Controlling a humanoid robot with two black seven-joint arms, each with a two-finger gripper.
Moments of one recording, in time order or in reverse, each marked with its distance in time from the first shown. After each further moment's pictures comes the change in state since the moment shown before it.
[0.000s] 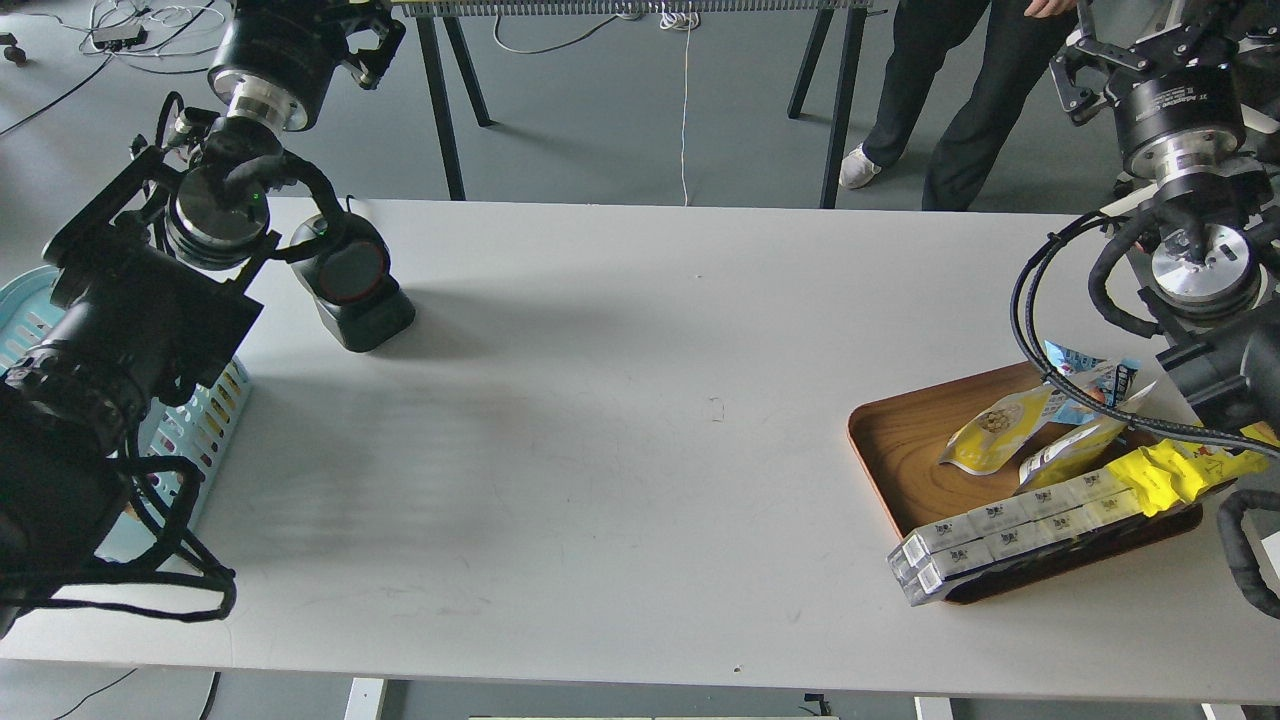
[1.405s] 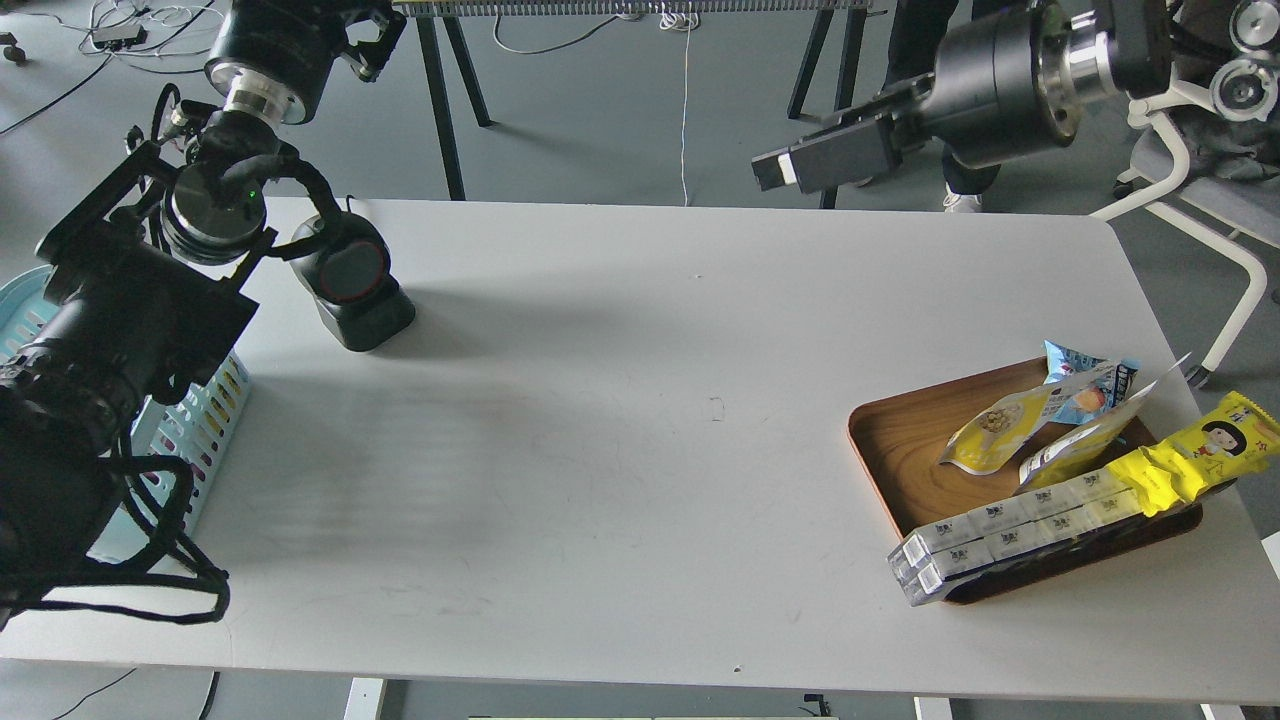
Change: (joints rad) left arm 0.006 0.004 0.005 -0.020 0.004 -0.014 -0.013; right arm 1.133 -0.314 -1.473 1.074 -1.488 -0.187 0.096
